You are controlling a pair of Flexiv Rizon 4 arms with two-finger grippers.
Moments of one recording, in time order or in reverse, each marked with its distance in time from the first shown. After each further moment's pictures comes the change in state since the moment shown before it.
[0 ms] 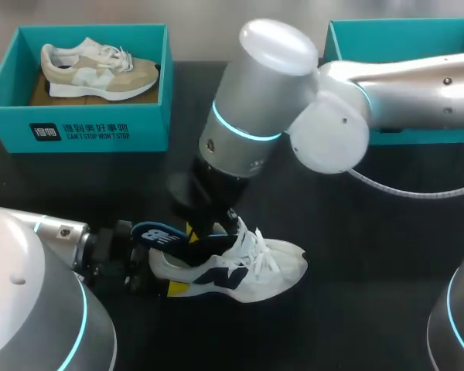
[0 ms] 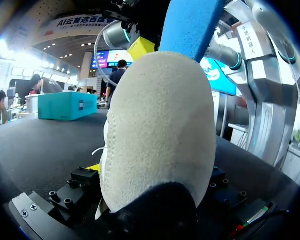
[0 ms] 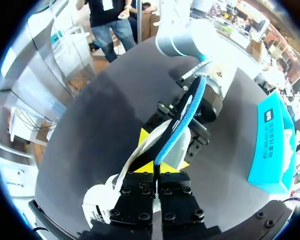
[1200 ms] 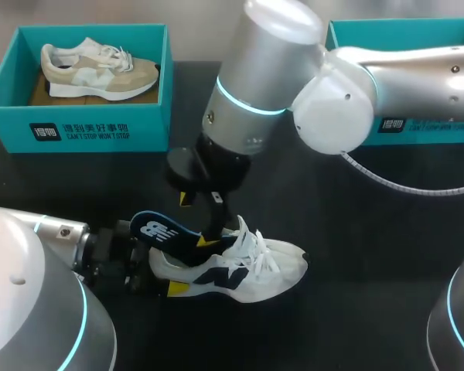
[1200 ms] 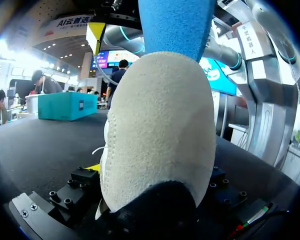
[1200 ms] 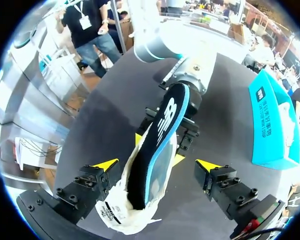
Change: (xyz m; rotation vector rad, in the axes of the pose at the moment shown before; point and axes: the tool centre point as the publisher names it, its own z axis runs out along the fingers) left arm 0.000 0.000 0.000 0.000 0.000 0.000; right arm -0.009 -0.002 -0.024 -0.032 0.020 0.215
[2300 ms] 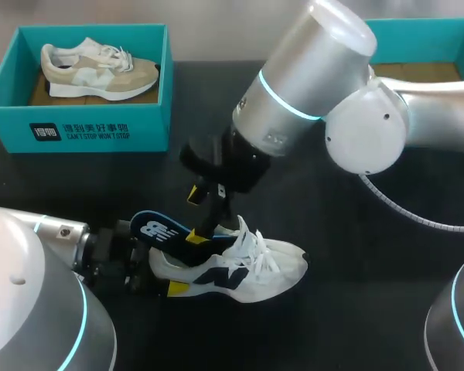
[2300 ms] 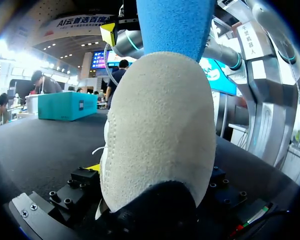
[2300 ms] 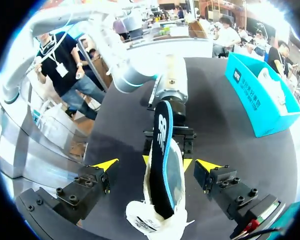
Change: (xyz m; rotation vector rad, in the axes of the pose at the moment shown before) left arm 0.000 0.000 0.000 0.000 0.000 0.000; right arm 0.015 0.016 -0.020 -0.204 -0.011 0.371
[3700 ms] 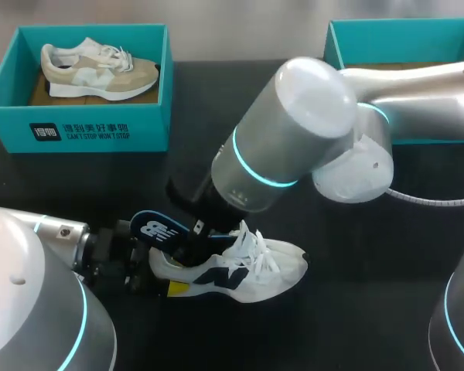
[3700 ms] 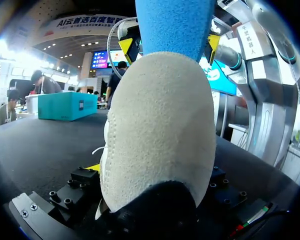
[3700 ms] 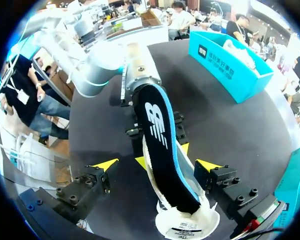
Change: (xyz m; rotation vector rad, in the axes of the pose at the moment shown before) left arm 0.000 0.000 0.000 0.000 0.000 0.000; right arm 0.017 -0.011 0.033 0.058 -0.287 0.305
